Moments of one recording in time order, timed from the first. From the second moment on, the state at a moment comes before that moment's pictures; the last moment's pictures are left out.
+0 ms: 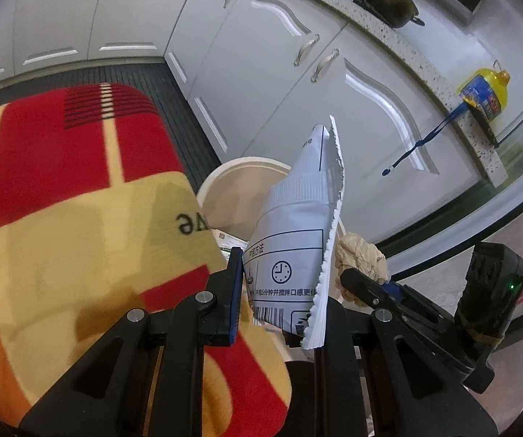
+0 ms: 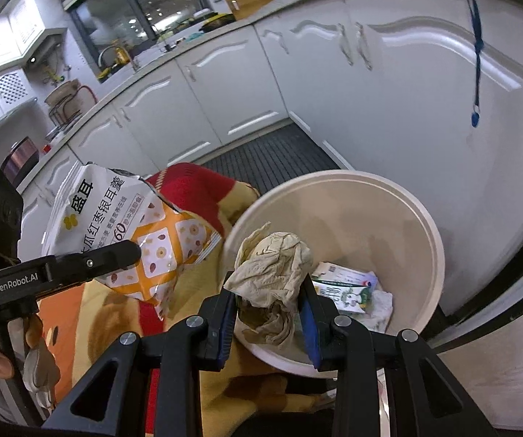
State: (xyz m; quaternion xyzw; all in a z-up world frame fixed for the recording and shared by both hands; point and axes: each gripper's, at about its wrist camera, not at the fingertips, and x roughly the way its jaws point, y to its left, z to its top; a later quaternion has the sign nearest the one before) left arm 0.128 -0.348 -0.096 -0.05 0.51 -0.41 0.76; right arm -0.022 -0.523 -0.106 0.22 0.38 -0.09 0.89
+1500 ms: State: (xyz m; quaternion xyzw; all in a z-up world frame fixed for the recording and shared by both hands) left arm 0.130 -0.358 -0.106 -0.03 0.50 -0.40 0.77; right arm -0.016 -0.541 -0.123 0.24 0.40 -0.11 0.88
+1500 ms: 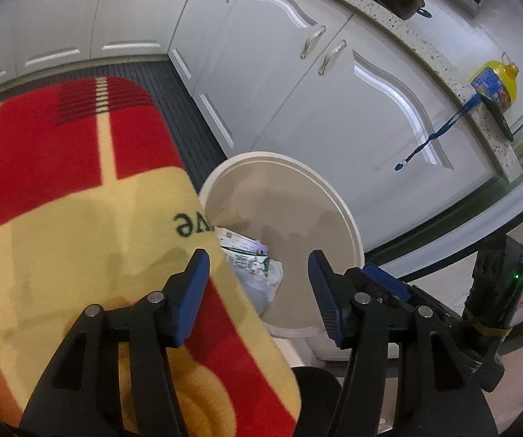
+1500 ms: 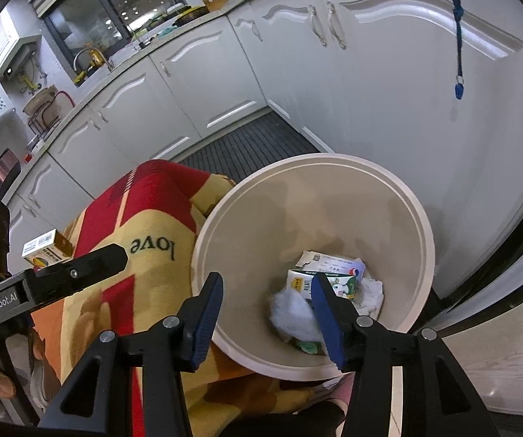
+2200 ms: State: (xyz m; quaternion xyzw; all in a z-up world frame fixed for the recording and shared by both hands) left arm 0.137 -0.222 -0.084 -0.04 0.46 -0.32 0.83; right arm 0.028 -0.447 -0.110 0.19 0.42 -0.03 0.89
